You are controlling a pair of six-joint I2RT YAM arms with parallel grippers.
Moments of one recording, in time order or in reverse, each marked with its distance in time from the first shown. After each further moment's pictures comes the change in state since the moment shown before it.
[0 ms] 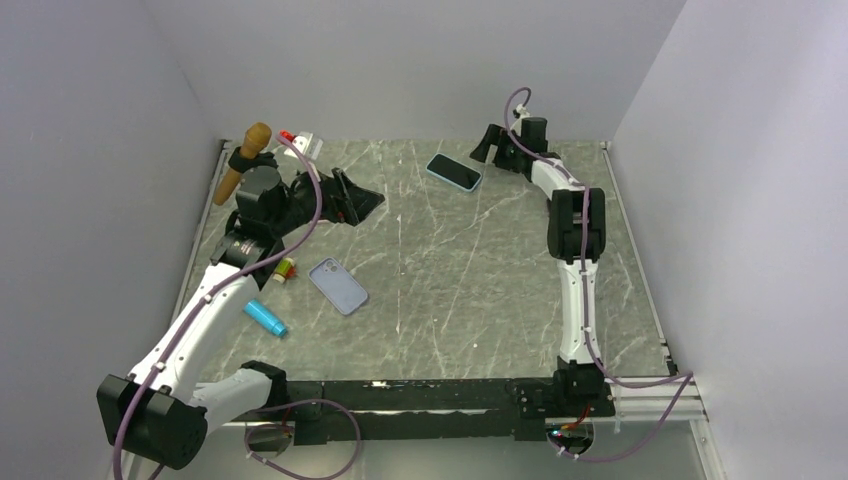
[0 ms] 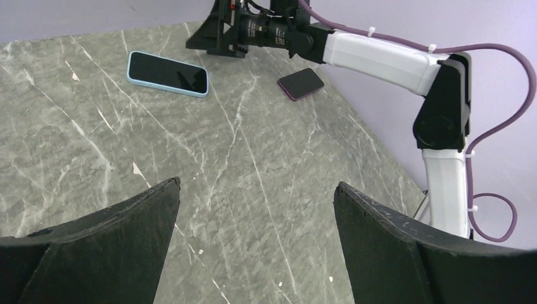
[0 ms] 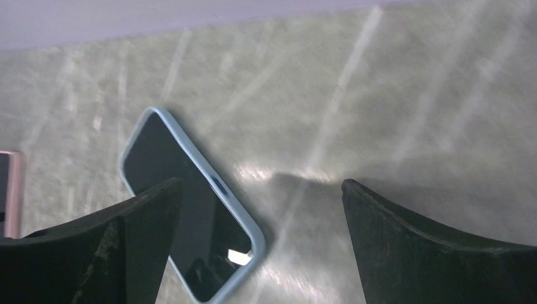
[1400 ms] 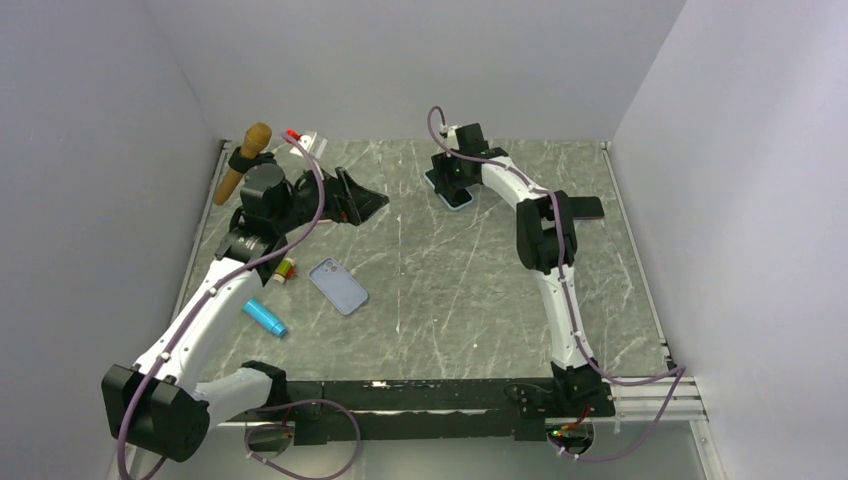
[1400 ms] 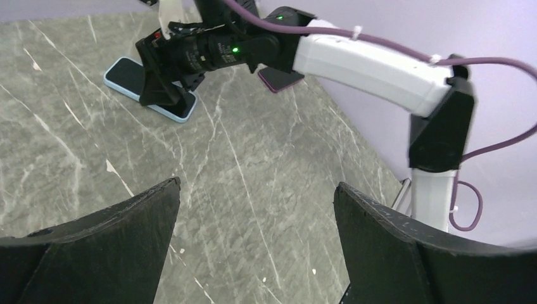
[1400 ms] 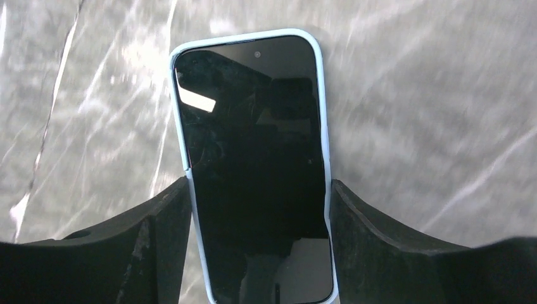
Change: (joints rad) left arm 0.000 0.026 -0.001 0.031 0.061 -0.046; right arm 0.278 0.011 0.121 -0.402 0.243 -0.389
